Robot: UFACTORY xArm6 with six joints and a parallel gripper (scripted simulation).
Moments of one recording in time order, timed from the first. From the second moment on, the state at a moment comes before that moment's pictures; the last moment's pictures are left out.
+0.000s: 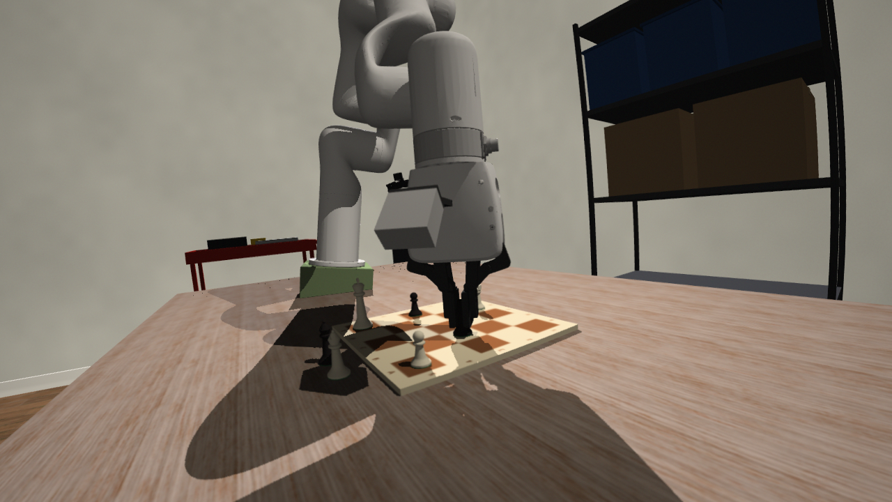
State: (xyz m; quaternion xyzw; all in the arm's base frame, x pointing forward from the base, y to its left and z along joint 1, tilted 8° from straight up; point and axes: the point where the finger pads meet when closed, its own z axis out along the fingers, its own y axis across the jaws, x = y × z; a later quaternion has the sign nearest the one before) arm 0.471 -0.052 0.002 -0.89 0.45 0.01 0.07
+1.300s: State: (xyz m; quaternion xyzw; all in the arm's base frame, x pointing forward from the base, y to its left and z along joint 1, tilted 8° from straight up) arm 0.471 -0.052 0.002 -0.89 0.45 0.01 0.07
